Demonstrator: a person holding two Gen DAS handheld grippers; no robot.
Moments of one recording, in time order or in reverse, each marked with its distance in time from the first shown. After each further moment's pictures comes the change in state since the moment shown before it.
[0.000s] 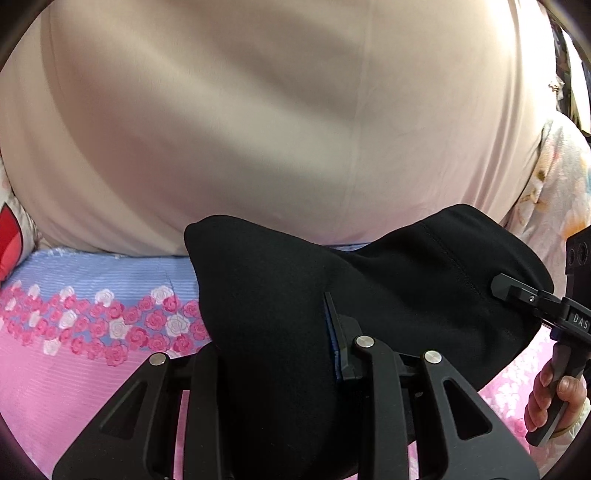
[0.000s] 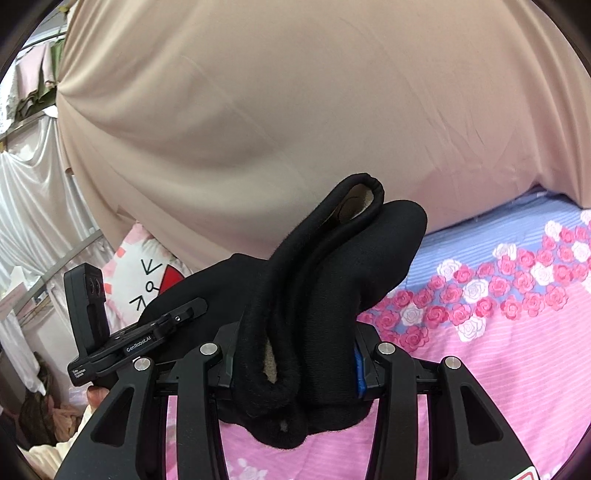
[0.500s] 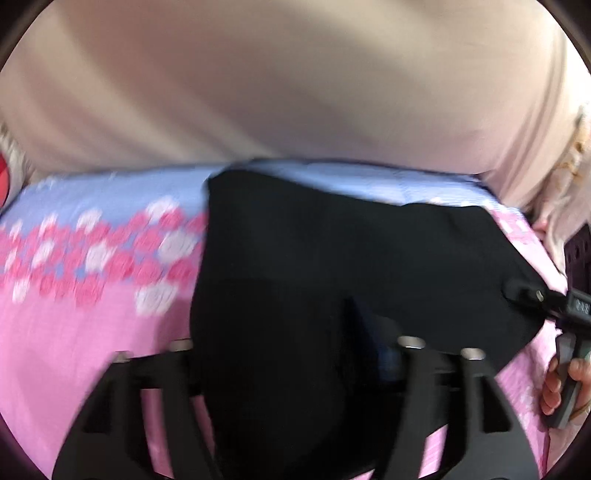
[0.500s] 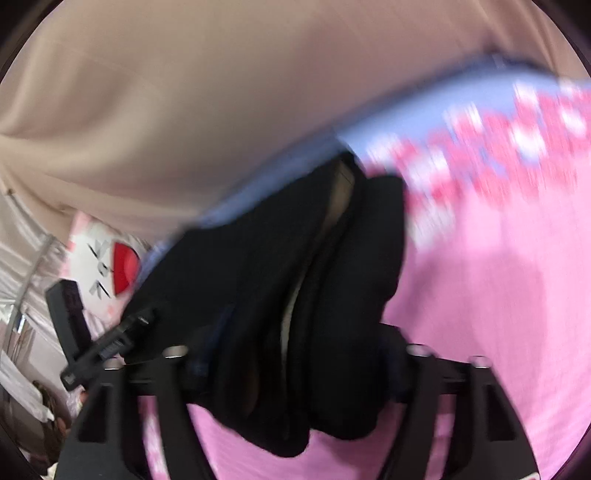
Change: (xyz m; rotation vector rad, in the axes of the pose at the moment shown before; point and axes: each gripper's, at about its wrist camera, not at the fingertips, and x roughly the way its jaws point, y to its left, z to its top) left arm 0.064 0.041 -0.060 -0.072 0.234 0.079; right arm 0.065 -0.095 -0.051 0.237 0.306 -0.116
